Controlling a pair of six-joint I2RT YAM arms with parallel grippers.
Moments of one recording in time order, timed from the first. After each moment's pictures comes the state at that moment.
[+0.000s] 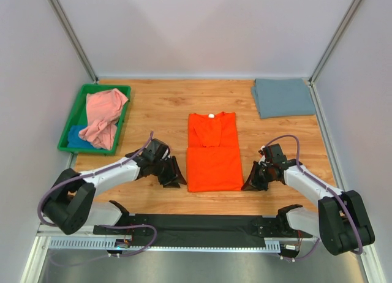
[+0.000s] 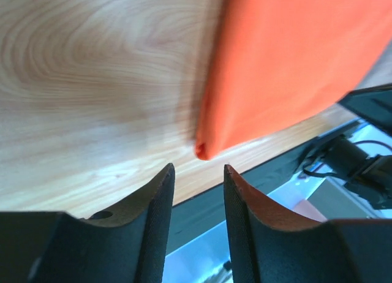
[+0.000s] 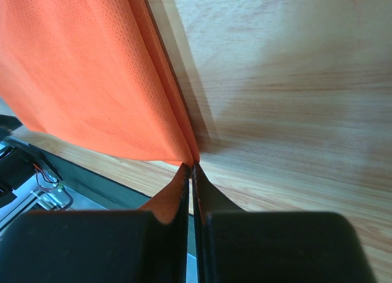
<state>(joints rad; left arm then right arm) -0.62 1.35 0.57 -0.34 0.41 -0.96 0.27 1.16 0.44 -0.50 -0.44 0.67</state>
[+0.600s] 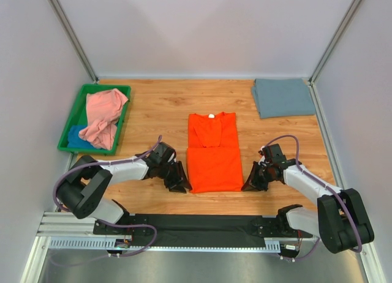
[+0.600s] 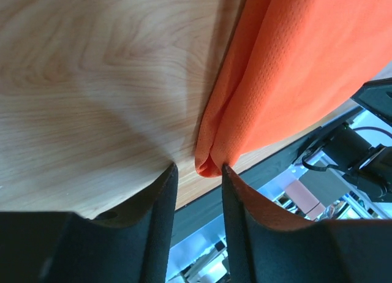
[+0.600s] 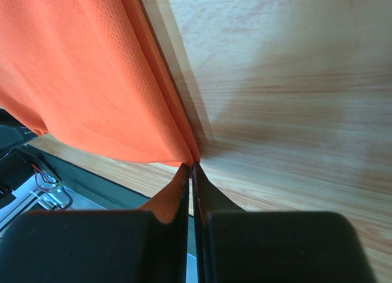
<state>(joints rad) -0.66 1.46 0.55 -0.19 0.47 -1.02 0.27 1.18 0.44 -0.50 -0.44 0.67</state>
